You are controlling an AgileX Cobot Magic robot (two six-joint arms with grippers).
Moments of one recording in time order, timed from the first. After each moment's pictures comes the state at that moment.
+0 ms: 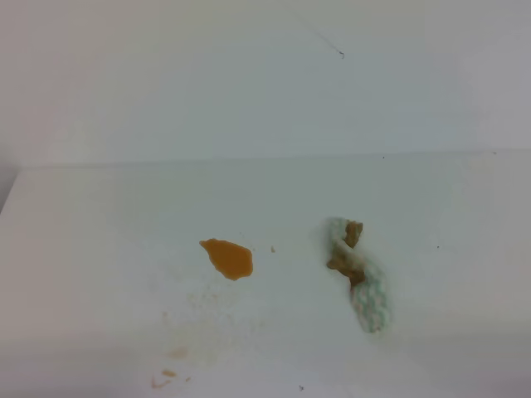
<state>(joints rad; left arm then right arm) 0.14 0.00 0.00 -0.09 0.31 -0.07 -0.09 -0.03 0.03 -0.13 0.32 0.01</state>
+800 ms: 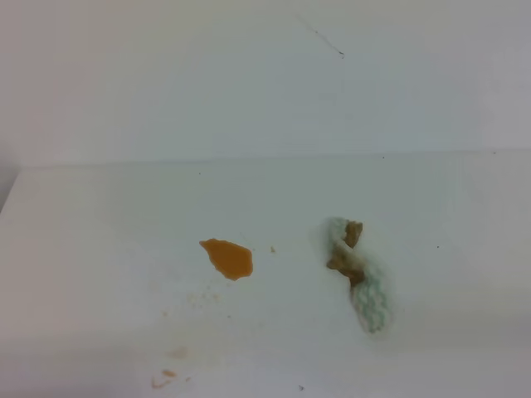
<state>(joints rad) 0.14 0.00 0.00 -0.09 0.31 -0.07 -0.09 -0.03 0.02 0.00 -0.18 0.13</state>
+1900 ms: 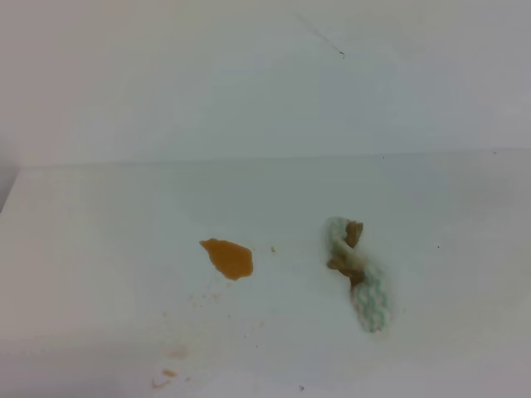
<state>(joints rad) 0.14 0.00 0.00 -0.09 0.31 -0.07 -0.08 0.79 -0.74 0.58 0.51 -0.46</state>
